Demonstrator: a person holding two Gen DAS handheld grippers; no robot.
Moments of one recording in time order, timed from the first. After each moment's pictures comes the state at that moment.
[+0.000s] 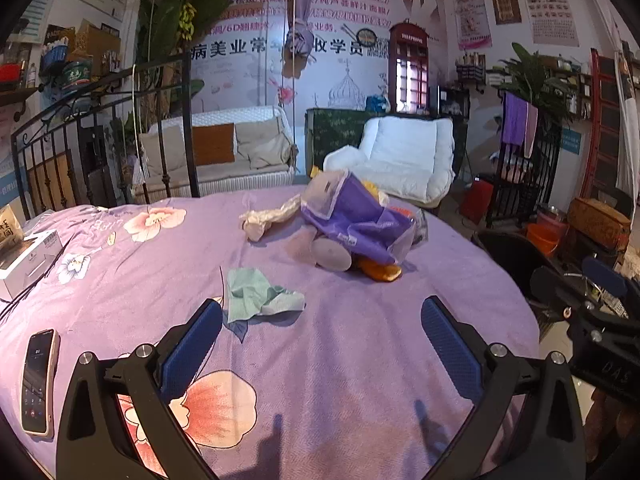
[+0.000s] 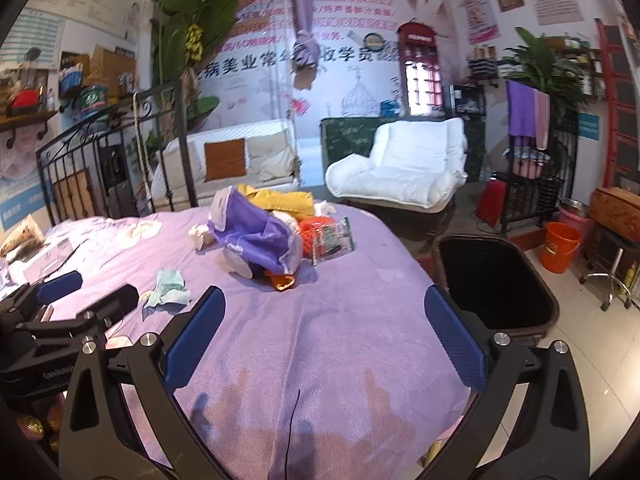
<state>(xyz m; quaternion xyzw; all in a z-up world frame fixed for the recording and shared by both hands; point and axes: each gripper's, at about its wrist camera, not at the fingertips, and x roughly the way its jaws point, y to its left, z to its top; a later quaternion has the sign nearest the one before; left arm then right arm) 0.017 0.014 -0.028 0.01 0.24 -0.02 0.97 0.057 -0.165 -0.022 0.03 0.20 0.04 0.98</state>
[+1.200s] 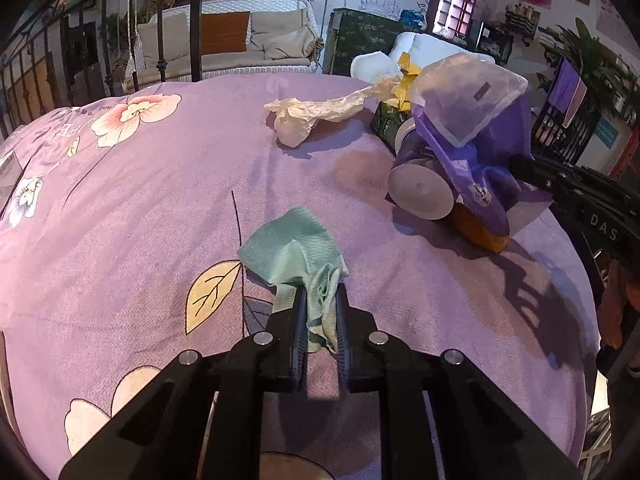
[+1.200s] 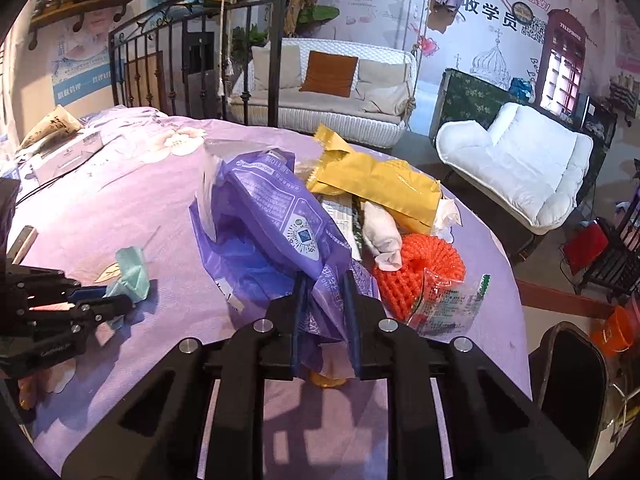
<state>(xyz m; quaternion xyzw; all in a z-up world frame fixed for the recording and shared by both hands) 0.120 0.079 -0.058 -0.06 0.41 -0.02 0.91 0.254 -0.087 -0.032 -0.12 0.31 0.22 0.92</state>
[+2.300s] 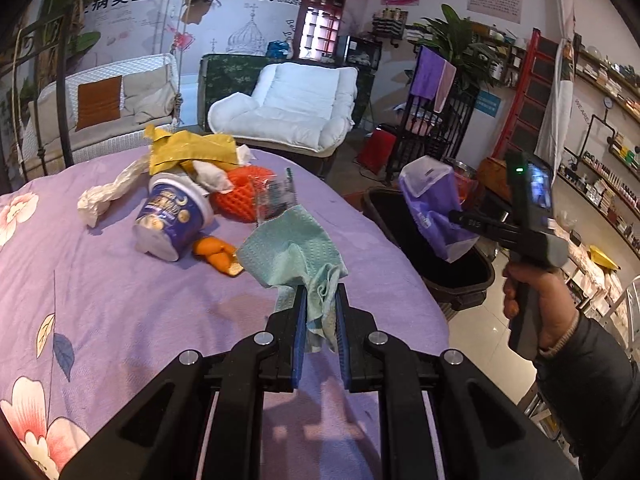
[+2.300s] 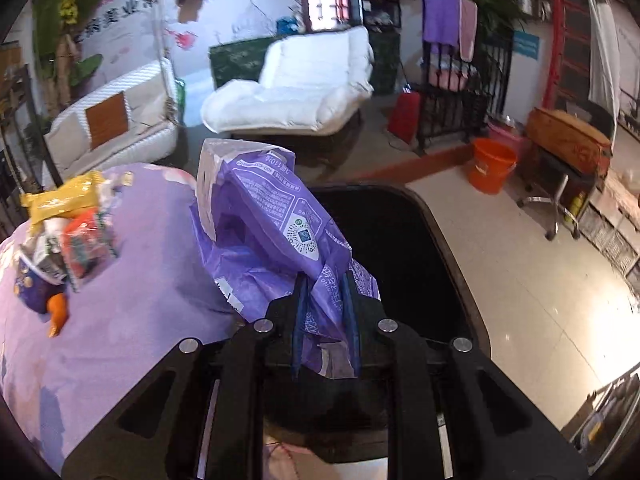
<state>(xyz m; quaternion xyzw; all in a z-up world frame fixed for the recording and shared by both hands) 0.087 -0.088 -0.019 -0.01 0.33 -0.23 0.92 0.234 -0.363 -0.069 0.08 0.35 -0.13 0.92</state>
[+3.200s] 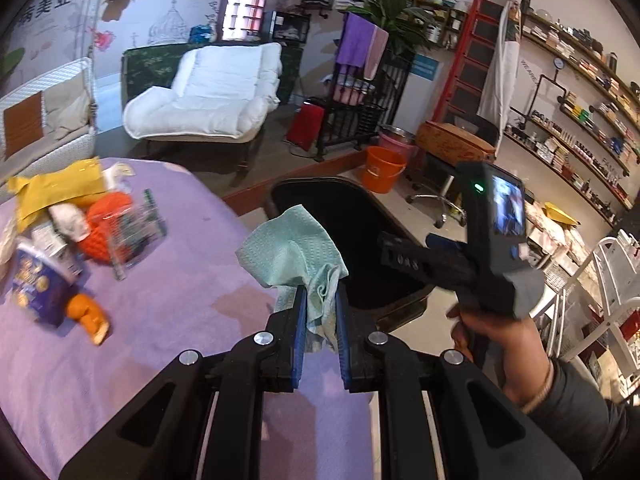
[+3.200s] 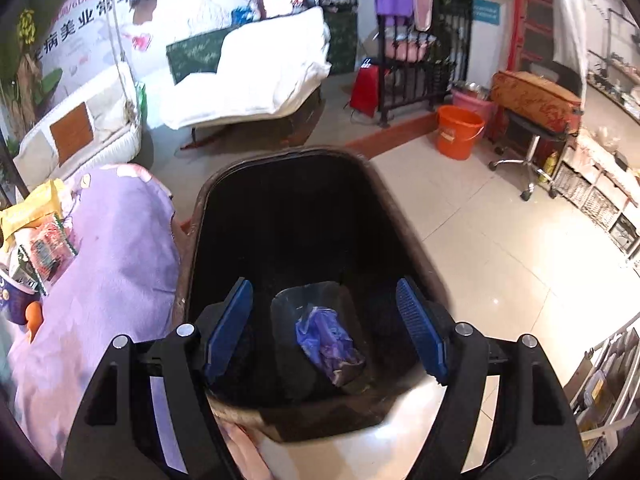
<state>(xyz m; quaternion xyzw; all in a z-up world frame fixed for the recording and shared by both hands) 0.132 -0.201 -0.017 0.02 0.35 -0.35 0.87 0.193 -0.389 -0.079 0.12 0.36 -0.19 0.90</state>
